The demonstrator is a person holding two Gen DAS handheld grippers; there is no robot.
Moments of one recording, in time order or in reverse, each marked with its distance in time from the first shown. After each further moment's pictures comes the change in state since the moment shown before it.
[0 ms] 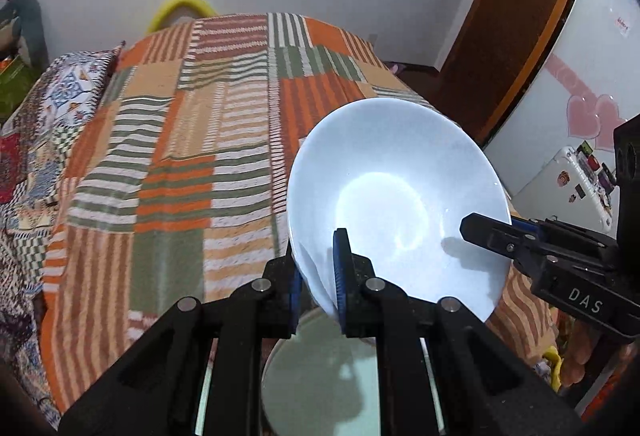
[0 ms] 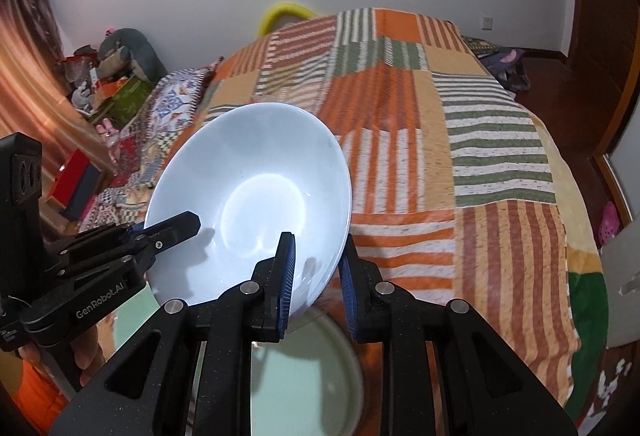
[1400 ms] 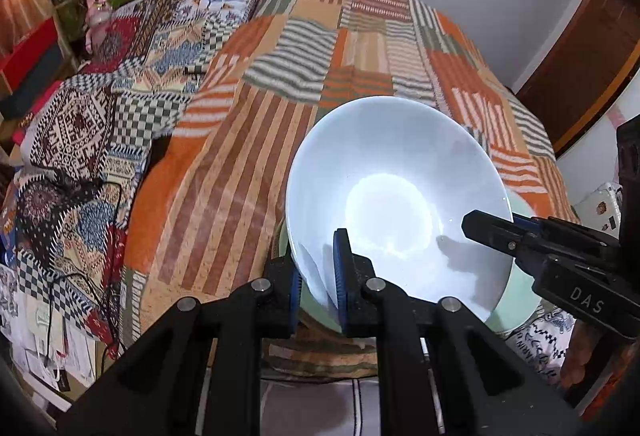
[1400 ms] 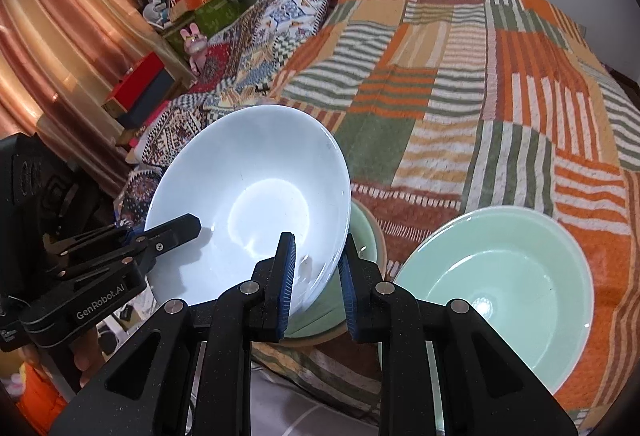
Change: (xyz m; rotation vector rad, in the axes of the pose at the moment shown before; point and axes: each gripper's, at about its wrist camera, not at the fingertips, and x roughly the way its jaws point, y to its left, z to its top) left arm -0.097 0.151 -0.143 -0.279 0.072 0.190; right arm 0.057 0.167 -0.080 -0.194 0.181 0.174
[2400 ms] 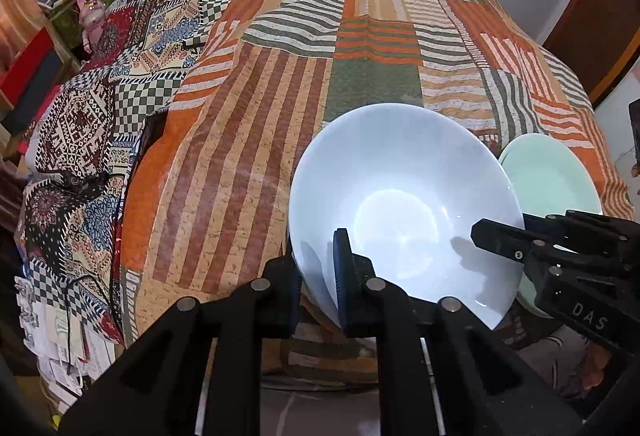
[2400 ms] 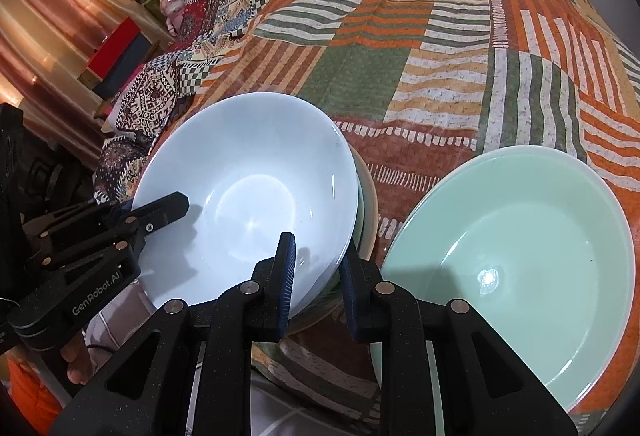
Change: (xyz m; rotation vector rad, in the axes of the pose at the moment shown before) left arm 0.050 -0.005 -0.012 0.089 0.098 0.115; right arm 0.047 -0.010 -0.022 0.029 0.139 -0.033
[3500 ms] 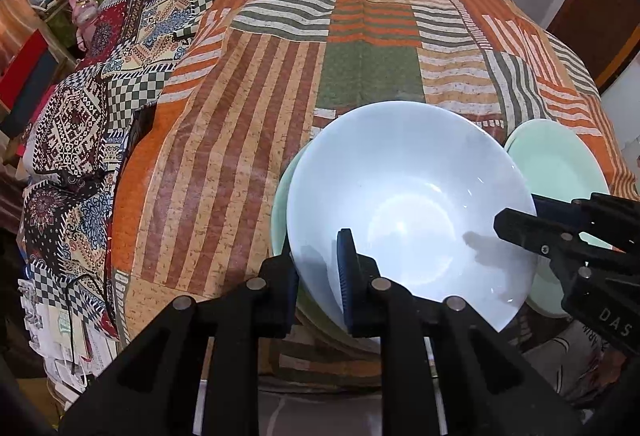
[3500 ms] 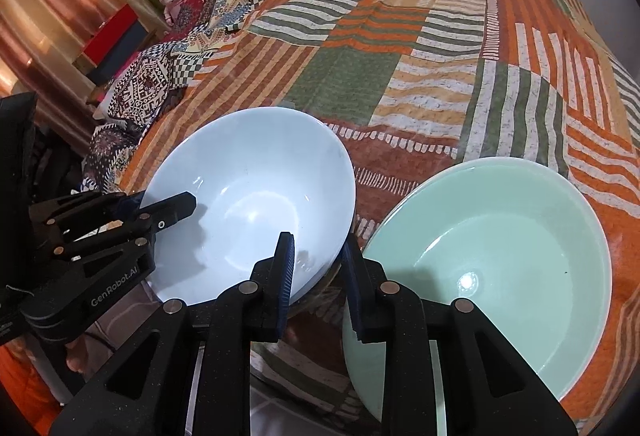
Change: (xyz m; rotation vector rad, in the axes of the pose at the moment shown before) left arm 0.015 -0.010 0.004 0.021 0.052 0.013; right arm -0.007 -0.003 0.001 -0.050 0.013 -0.050
